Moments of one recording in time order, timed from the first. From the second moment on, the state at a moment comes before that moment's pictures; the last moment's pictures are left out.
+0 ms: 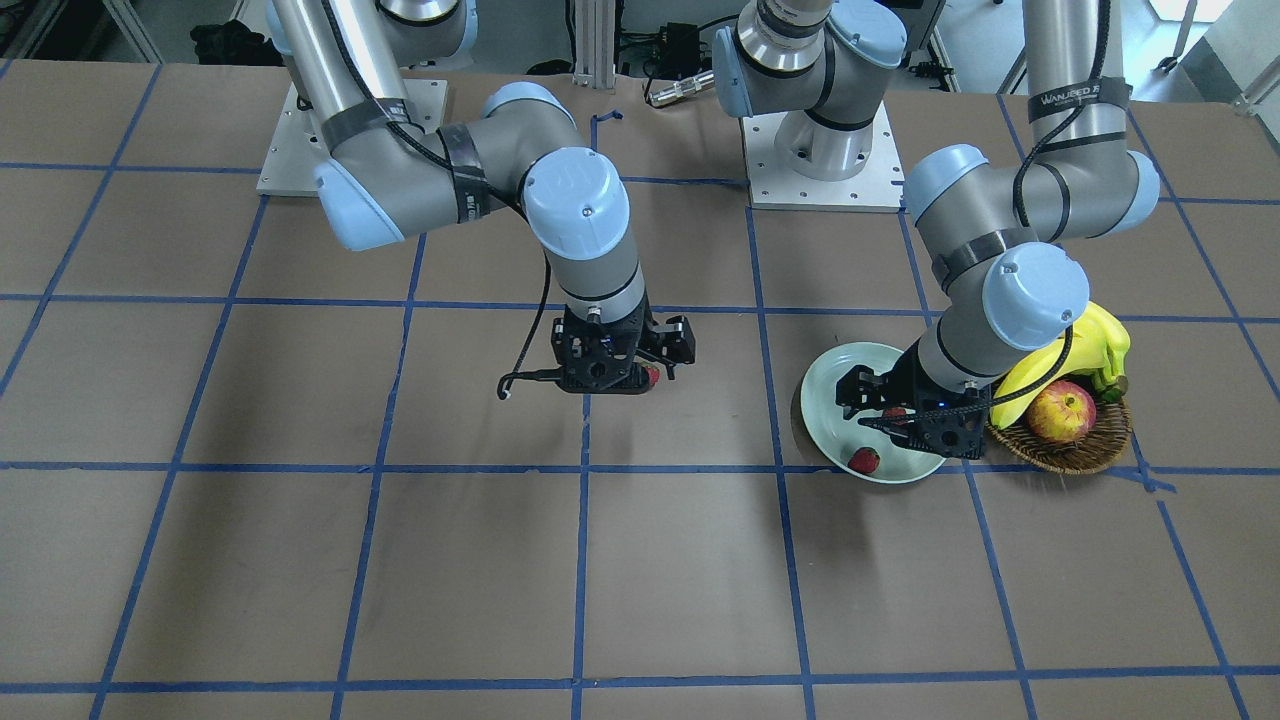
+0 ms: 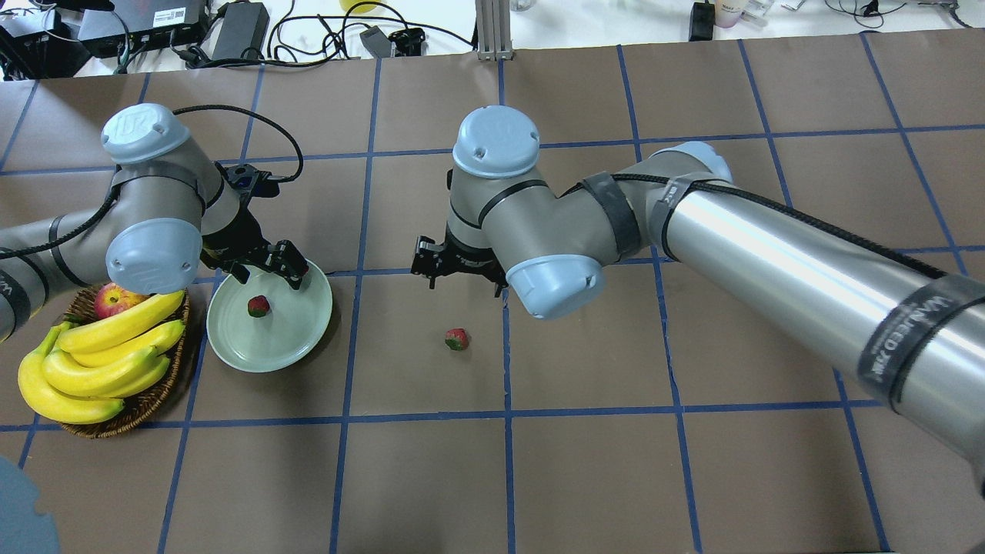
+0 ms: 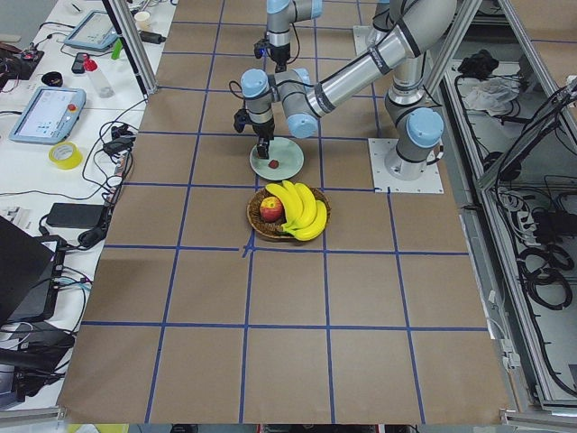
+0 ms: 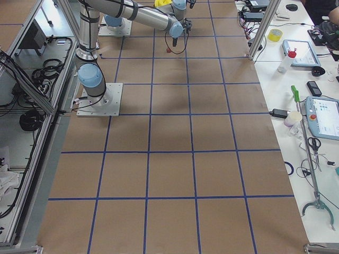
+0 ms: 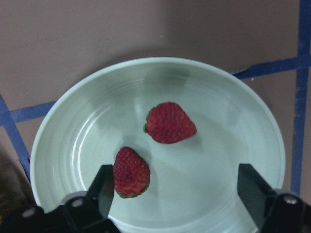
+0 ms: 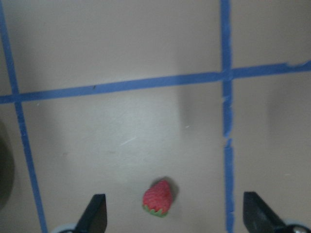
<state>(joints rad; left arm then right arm) -1.36 -1.83 -1.95 -1.03 1.55 0.37 1.98 -1.22 1.74 -2.15 -1.41 0.51</state>
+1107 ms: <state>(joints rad) -1.80 -1.89 -1.95 -0.96 1.36 -0.18 1.61 -1.47 1.42 -1.61 -1.52 0.14</state>
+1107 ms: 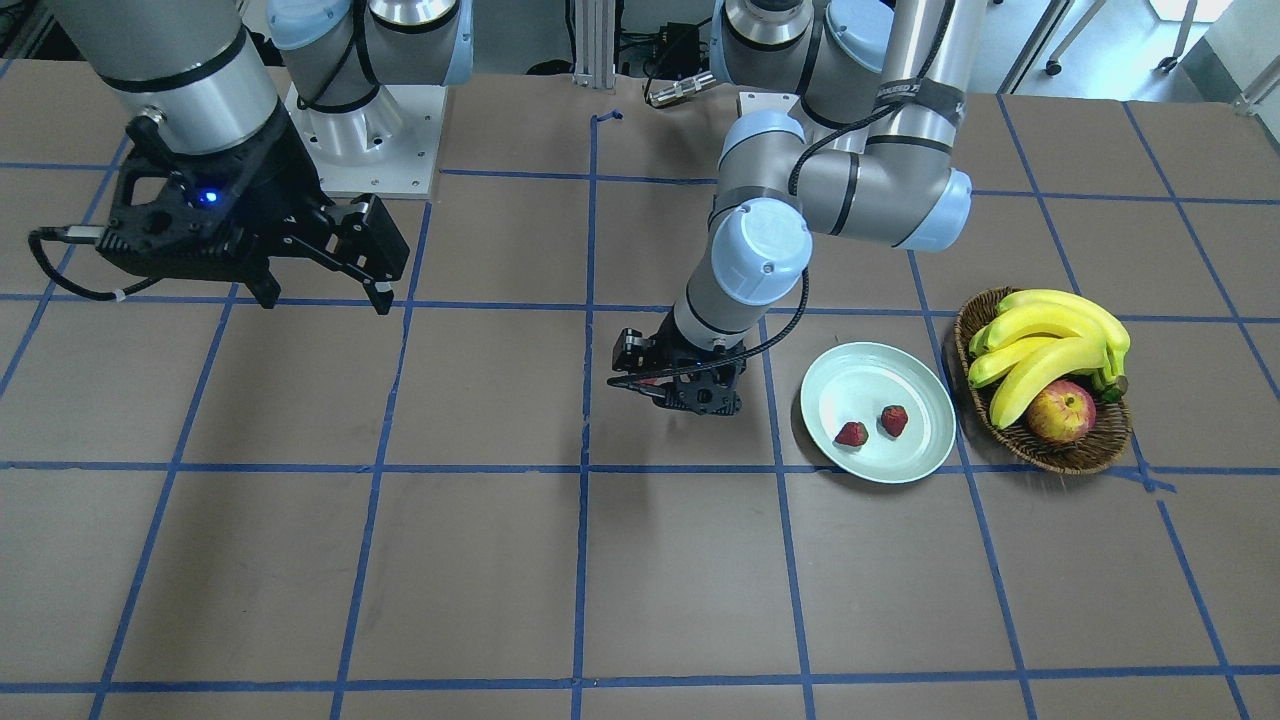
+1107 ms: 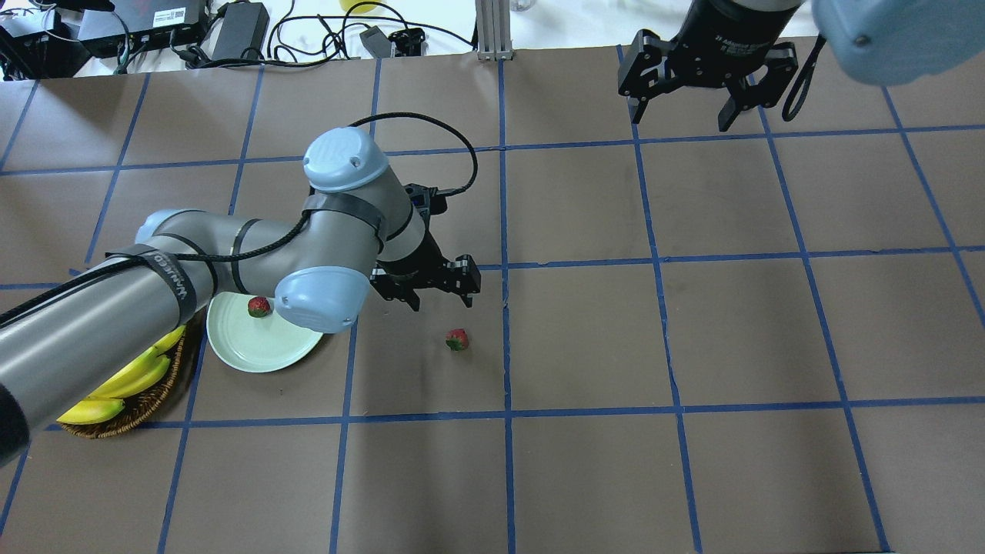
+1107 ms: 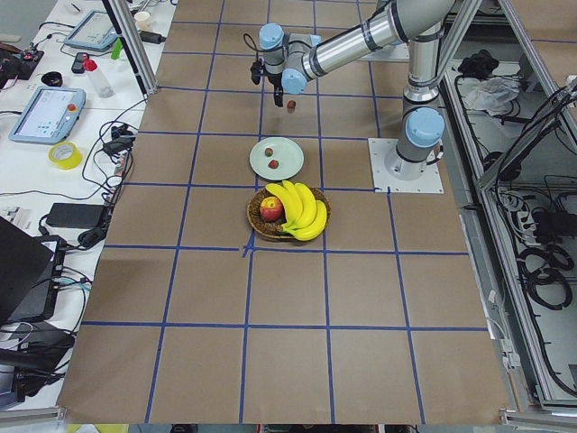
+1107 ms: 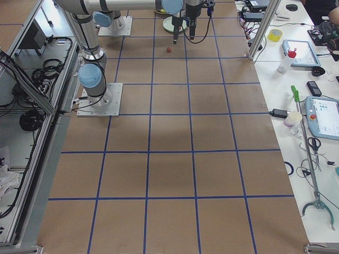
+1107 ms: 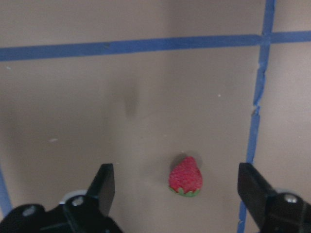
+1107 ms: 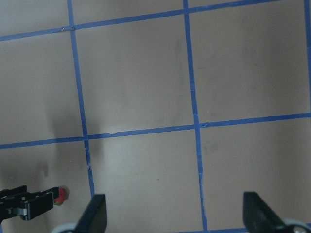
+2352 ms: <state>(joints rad) -1.88 -1.95 -1.97 -0.94 1.48 -0.24 1.62 -1.48 1.41 -1.60 -1.57 0.15</state>
